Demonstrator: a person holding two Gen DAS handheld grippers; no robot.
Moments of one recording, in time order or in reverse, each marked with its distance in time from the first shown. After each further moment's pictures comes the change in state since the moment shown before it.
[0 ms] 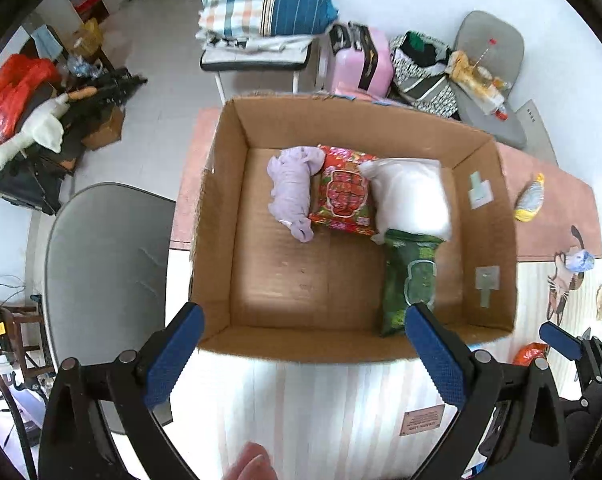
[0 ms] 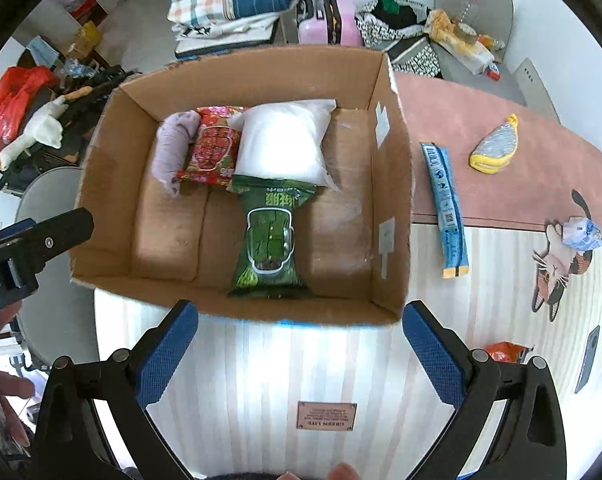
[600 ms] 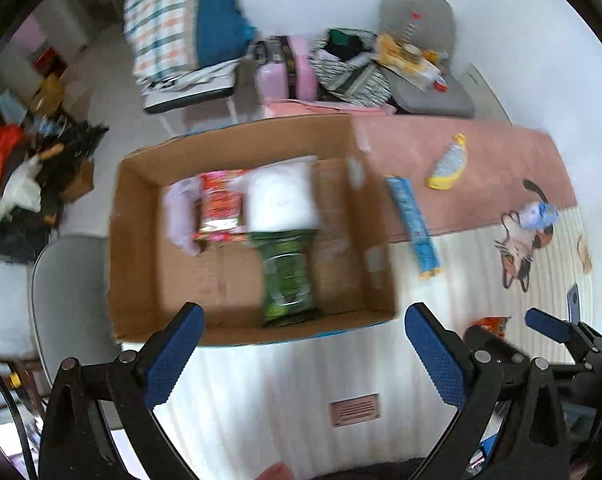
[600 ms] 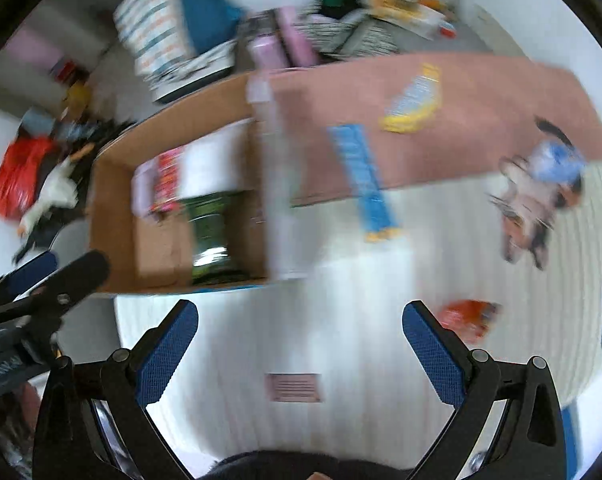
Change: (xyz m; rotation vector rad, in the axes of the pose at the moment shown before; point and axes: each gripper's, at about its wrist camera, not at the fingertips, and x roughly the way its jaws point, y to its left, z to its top) left arm -0.029 -0.166 -0.010 0.212 -0.017 -0.019; right arm -0.032 -0.174 -0.041 0.306 -0.005 0.100
